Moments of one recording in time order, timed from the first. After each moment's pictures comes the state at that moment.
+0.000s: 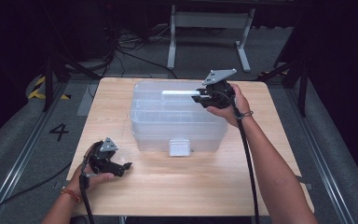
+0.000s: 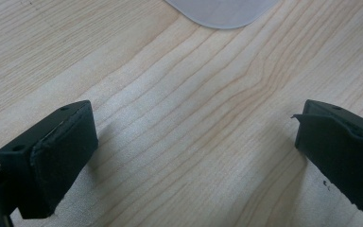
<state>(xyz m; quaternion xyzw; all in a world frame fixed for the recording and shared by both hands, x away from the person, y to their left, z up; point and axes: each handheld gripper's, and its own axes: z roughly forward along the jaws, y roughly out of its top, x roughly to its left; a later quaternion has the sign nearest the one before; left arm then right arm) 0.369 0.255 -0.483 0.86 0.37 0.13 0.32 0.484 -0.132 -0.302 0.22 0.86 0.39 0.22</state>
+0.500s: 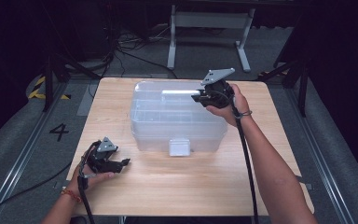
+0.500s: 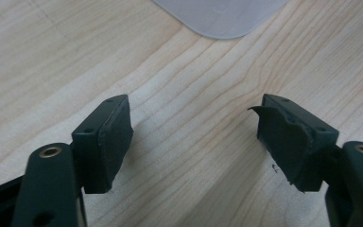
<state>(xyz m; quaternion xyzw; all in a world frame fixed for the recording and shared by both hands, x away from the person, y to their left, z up) 0.364 0.256 -0.474 0.86 0.37 0.15 0.33 0.484 -0.129 -0.300 0.22 0.87 0.39 0.22</state>
